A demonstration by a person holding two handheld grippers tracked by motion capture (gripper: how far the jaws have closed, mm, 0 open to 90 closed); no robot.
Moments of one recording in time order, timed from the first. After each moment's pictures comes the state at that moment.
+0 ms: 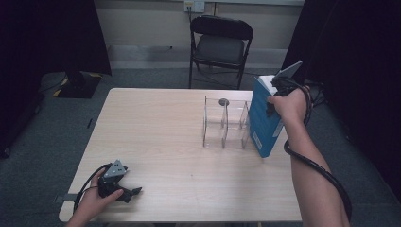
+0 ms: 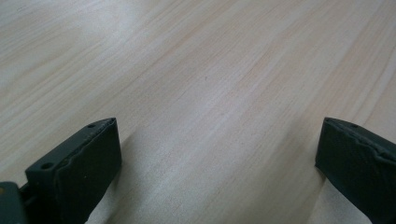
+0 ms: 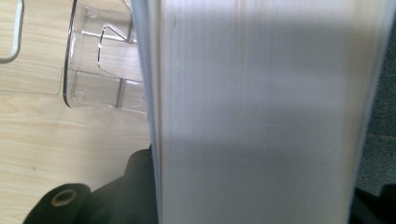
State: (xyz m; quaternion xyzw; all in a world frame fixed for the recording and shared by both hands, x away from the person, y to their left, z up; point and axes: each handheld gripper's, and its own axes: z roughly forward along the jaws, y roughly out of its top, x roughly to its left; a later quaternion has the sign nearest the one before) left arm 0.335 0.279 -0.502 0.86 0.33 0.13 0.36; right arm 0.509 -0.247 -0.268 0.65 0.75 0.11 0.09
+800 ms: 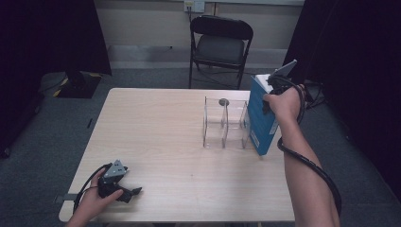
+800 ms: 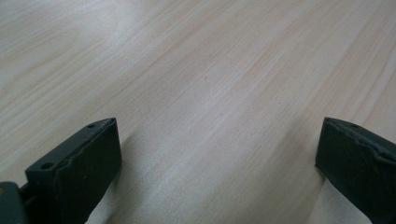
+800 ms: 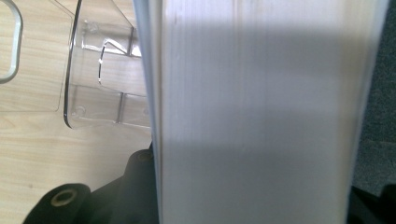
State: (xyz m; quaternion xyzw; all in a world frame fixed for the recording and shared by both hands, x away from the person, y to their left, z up) left arm 0.335 0.279 -0.502 0.86 0.33 0.13 0.36; right arm 0.521 -0.240 -0.275 0.65 0.74 0.12 0.10
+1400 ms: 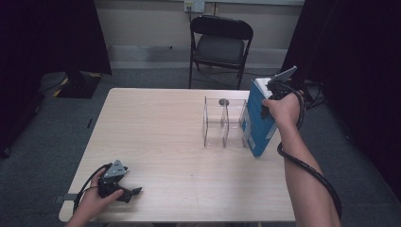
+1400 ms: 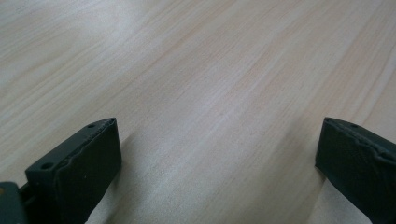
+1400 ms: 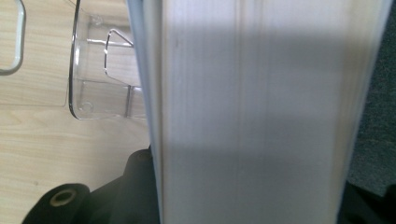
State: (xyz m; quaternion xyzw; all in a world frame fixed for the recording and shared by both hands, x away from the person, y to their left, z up) left arm 0.335 0.279 -0.502 0.86 0.33 0.13 0.36; right arm 0.513 -0.241 -0.288 0.65 0.74 0.13 0.09
